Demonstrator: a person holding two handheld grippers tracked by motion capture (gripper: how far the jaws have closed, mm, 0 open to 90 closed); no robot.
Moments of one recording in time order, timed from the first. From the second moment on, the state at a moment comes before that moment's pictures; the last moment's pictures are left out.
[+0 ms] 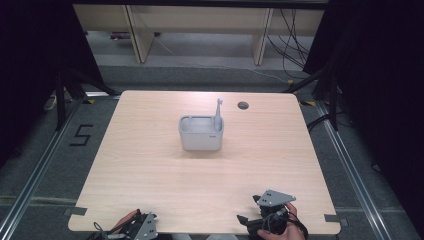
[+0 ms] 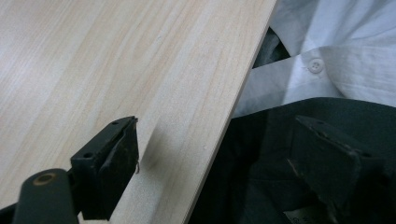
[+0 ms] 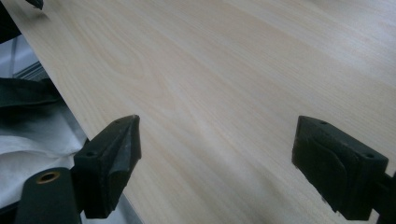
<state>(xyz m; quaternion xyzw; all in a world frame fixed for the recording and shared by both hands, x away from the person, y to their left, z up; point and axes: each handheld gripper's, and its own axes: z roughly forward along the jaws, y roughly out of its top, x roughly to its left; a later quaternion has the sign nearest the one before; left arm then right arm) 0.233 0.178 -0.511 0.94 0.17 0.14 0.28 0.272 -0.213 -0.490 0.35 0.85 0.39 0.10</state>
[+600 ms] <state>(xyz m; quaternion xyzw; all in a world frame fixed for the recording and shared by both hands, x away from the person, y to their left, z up) 0.234 0.179 -0.510 0.93 0.17 0.14 0.28 0.264 -0.219 -0.494 0.34 0.86 0.37 0.11</state>
